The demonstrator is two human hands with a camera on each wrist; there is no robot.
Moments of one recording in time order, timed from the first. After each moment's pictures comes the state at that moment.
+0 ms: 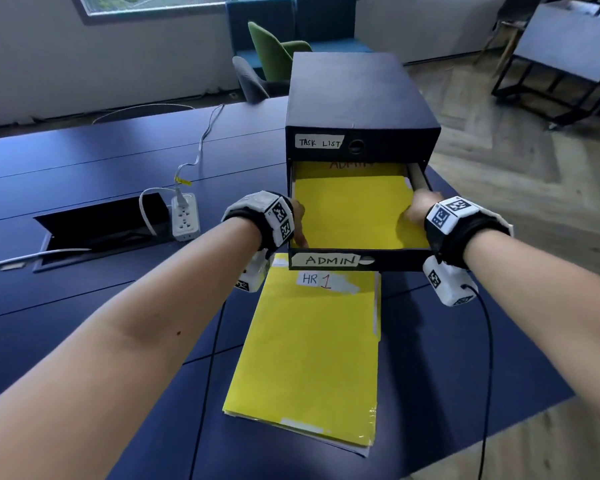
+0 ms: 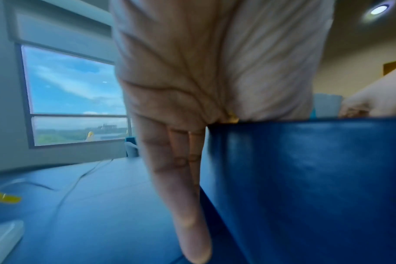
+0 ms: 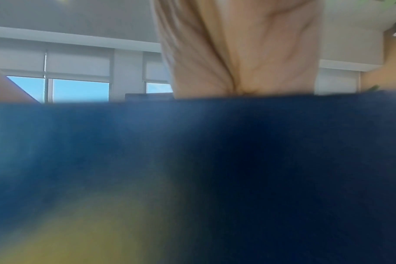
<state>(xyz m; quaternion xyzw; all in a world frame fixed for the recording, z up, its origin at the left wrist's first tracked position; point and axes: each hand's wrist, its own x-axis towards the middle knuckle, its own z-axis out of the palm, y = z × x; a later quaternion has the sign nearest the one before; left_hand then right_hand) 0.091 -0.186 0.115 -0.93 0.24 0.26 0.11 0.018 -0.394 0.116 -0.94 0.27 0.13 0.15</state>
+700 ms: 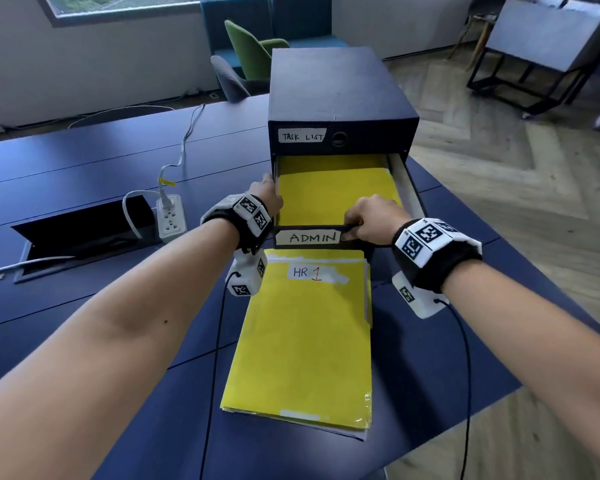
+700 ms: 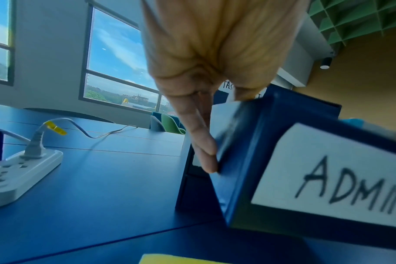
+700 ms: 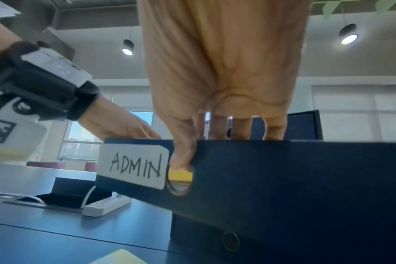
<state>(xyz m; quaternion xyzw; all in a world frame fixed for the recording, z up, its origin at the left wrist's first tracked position) 0.097 -0.175 0.104 -0.96 0.11 0.16 -0.20 -0.016 -0.344 0.111 -0.99 0.05 0.10 0.12</state>
